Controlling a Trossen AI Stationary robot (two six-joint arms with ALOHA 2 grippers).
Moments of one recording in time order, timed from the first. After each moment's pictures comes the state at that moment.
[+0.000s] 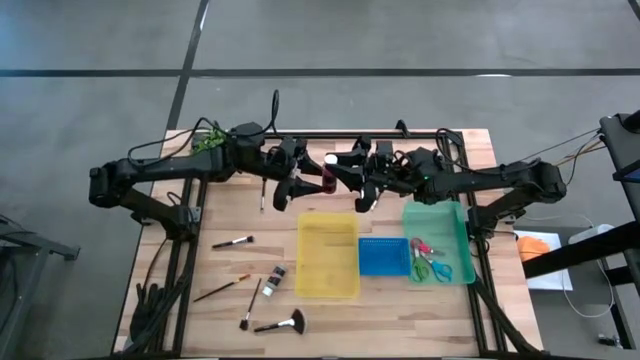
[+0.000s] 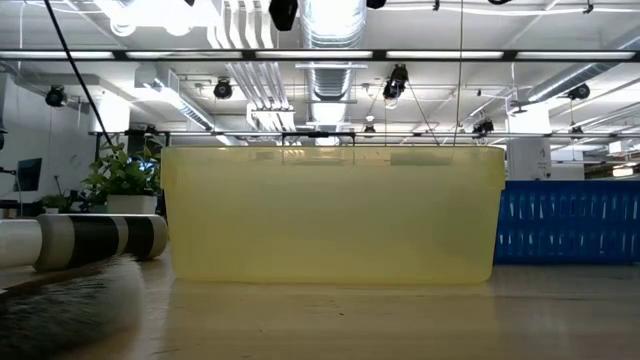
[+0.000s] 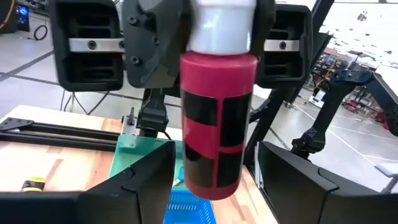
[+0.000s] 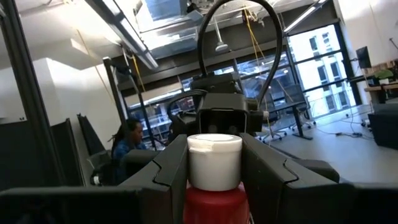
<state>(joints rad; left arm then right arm) 0.22 1.36 1.14 0.11 0.48 -0.24 -0.04 1.42 1.03 0.76 0.07 0.31</state>
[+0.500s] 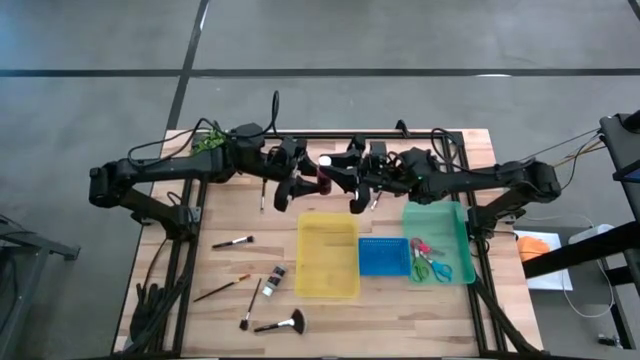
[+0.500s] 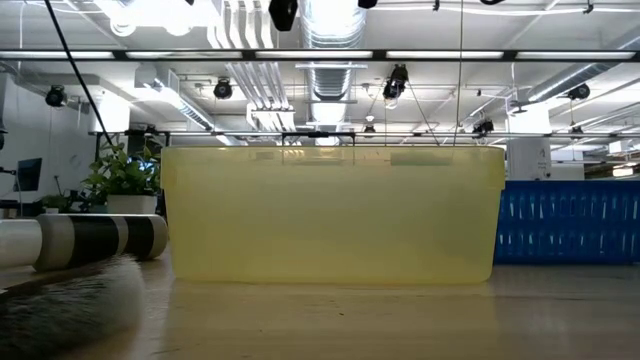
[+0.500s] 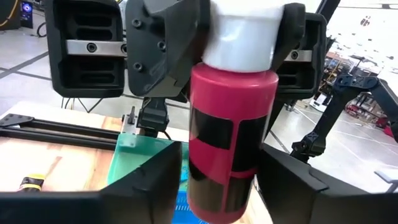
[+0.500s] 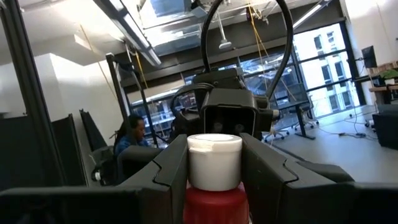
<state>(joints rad) 0.21 1.36 1.14 0.11 0.46 -0.26 -0.04 1.46 1.07 0.76 0.05 0.29</state>
